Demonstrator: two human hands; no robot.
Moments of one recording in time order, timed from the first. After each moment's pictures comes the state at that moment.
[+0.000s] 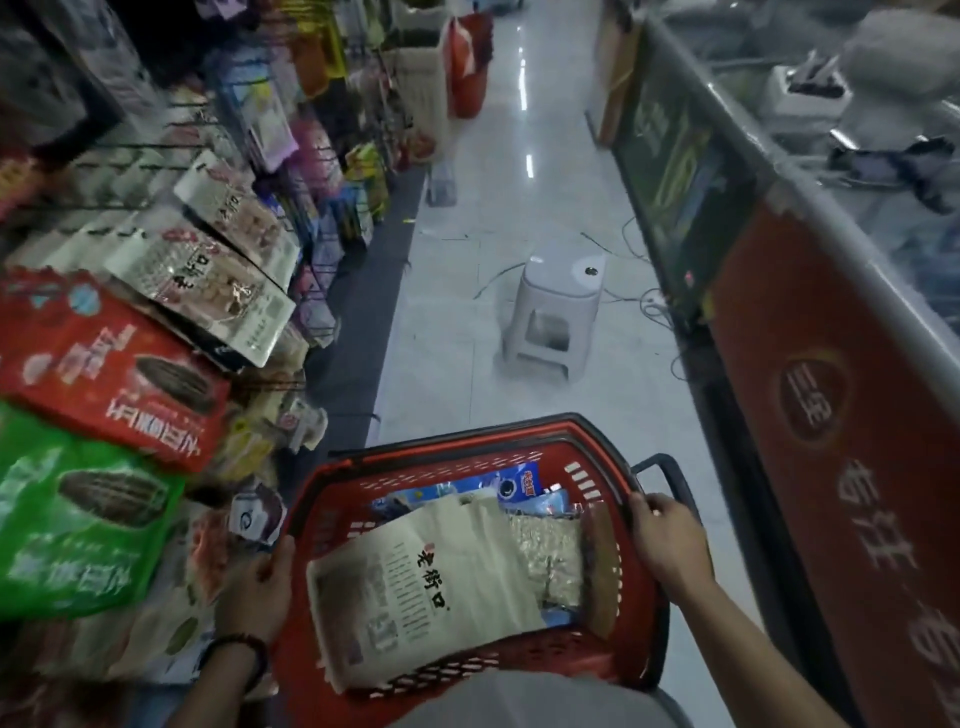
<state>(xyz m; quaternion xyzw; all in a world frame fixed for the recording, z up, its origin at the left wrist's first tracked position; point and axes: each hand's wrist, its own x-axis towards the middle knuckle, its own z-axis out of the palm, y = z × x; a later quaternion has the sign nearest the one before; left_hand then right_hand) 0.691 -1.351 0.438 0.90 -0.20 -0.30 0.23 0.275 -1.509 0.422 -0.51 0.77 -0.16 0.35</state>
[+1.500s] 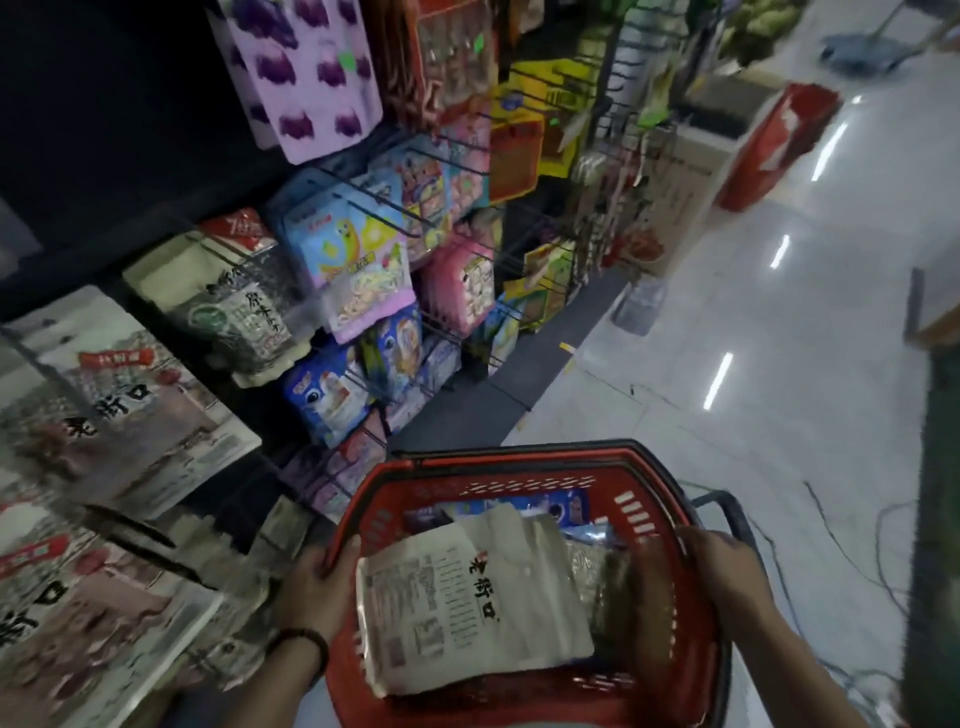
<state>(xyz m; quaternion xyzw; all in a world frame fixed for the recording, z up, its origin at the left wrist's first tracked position) 0.945 -2.118 0.400 0.90 0.05 -0.23 0.36 0.644 -2.503 0.369 -0.59 0.67 0.01 0.45</state>
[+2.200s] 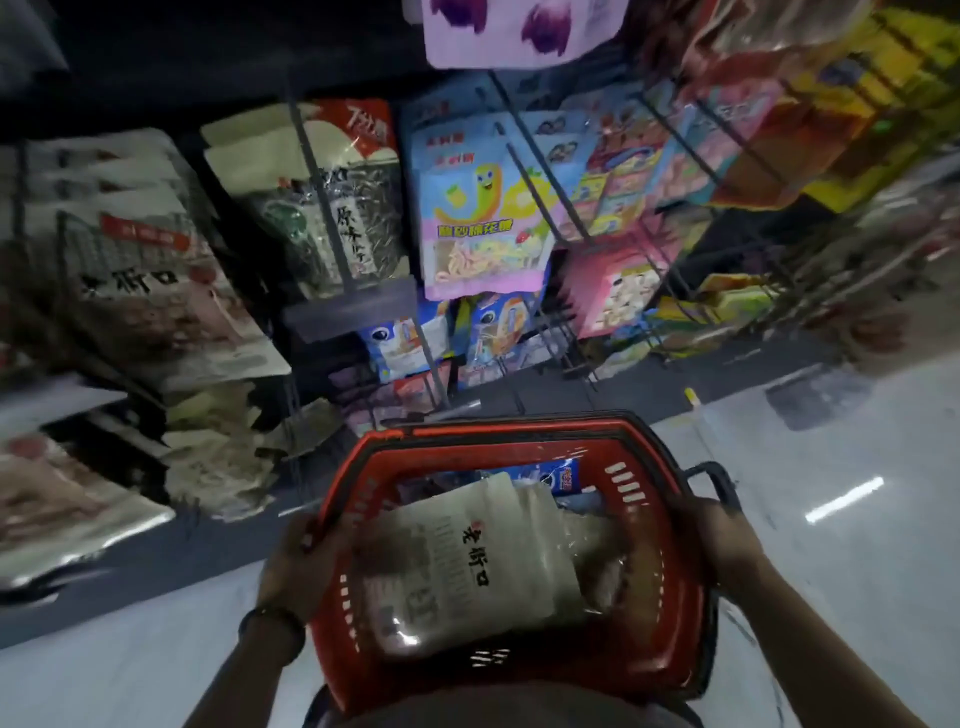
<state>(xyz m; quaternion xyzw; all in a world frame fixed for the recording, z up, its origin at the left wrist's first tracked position) 0.947 -2.193 0.368 0.82 0.30 -0.21 0.45 0.927 -2.660 0.379 -0.73 0.46 0.17 0.48</state>
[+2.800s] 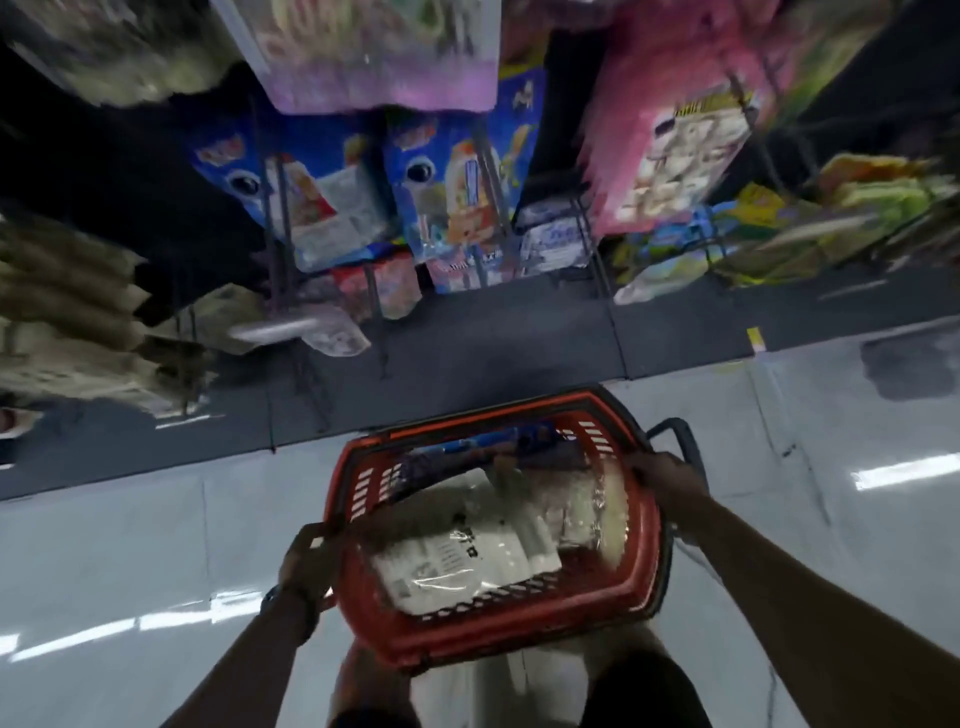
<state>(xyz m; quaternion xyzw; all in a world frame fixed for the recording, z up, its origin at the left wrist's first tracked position) 0.892 -2.337 0.138 0.62 0.55 -0.29 0.47 0.988 -2.770 0.098 -0.70 0.43 0.34 0.45</state>
